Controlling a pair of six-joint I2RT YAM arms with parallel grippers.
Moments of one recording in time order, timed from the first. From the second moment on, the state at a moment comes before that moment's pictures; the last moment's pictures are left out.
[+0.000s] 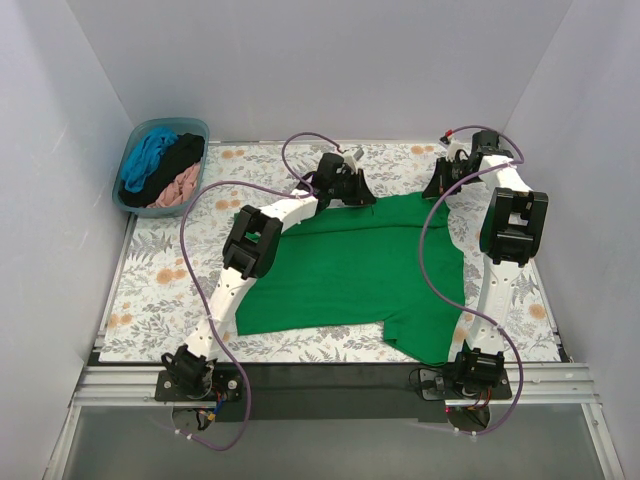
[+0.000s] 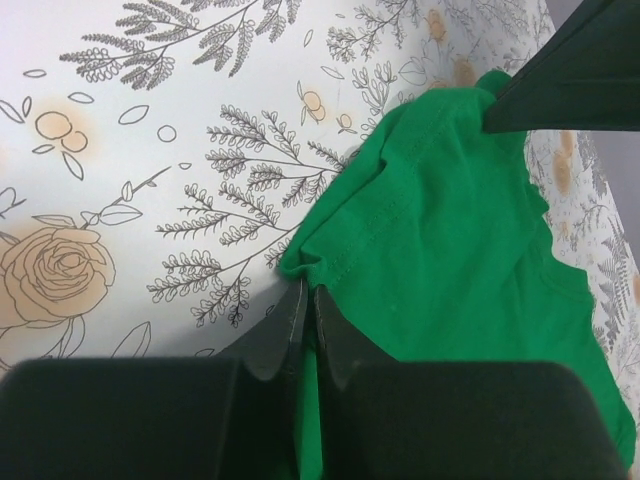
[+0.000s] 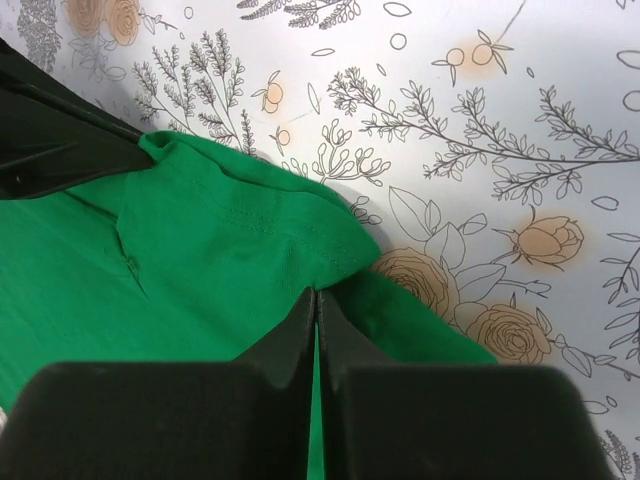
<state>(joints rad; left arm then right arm) -0.57 2.66 2.13 0.06 0.50 -0.52 -0.12 2.36 1.95 -0.73 -0.75 -0.21</state>
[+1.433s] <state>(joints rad) -0.61 2.24 1.52 0.21 0.78 -0.16 -0.14 1.99 1.52 -0.79 -0.77 -0.54</state>
